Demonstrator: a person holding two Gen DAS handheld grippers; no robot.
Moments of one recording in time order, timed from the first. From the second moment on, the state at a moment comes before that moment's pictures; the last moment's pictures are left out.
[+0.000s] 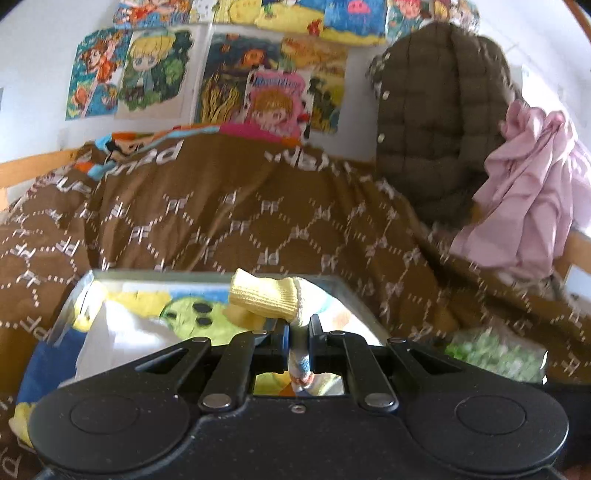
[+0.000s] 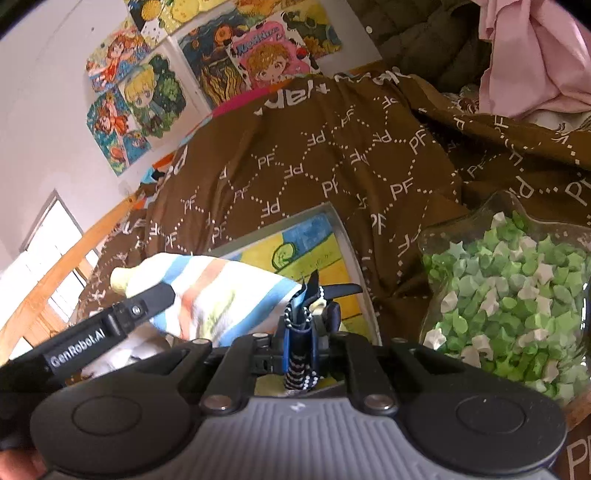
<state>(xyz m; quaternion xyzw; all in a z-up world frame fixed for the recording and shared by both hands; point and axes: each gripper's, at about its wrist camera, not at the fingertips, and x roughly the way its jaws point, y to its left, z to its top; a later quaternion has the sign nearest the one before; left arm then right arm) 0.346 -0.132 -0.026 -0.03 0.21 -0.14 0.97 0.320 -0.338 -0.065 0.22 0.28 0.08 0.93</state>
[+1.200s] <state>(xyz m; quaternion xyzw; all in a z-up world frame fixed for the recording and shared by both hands) 0.276 -0.087 0.014 -0.05 0.24 -0.06 0.97 0.269 -0.347 -0.019 0.19 0.26 0.08 0.94</state>
